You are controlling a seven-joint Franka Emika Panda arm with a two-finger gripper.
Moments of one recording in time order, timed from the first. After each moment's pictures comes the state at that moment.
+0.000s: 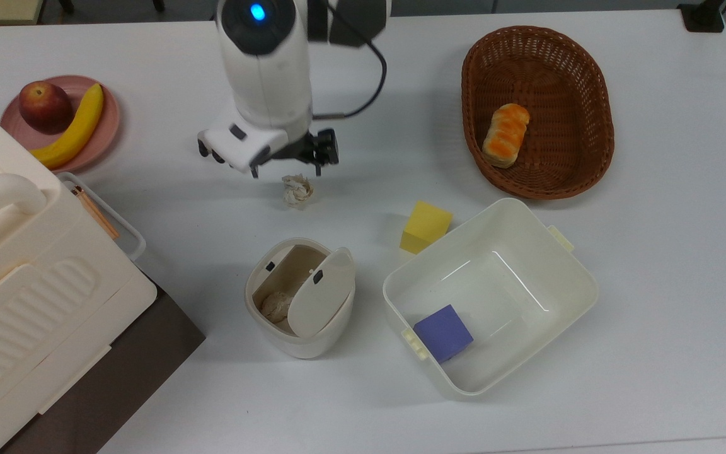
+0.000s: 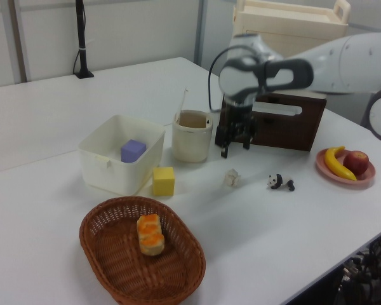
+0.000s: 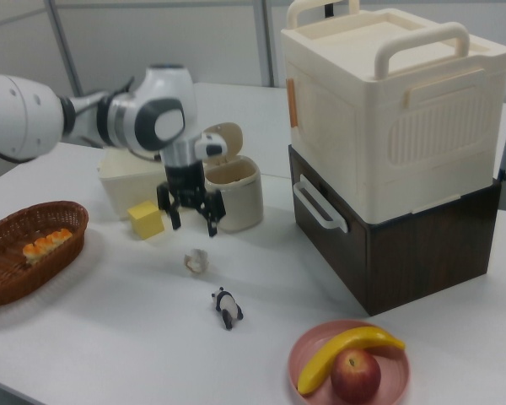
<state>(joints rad) 0.04 0.37 -0.05 -1.67 -0.04 1.94 -0.06</state>
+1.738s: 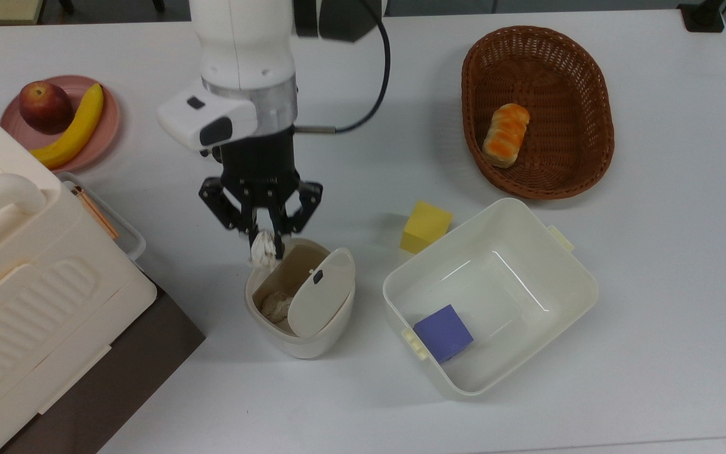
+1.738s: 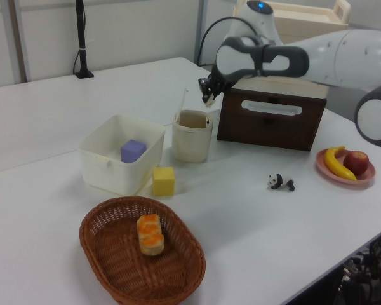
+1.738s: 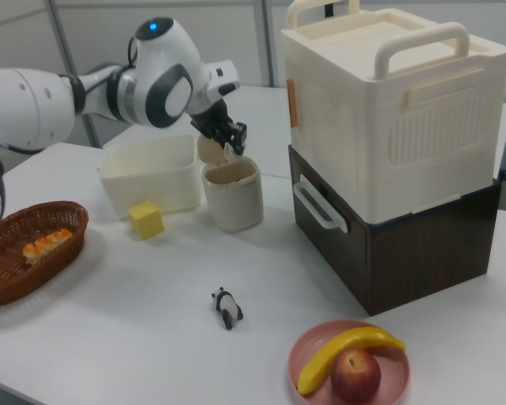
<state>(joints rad) 0.03 0.44 -0.05 -1.45 0.02 2.39 0.05</state>
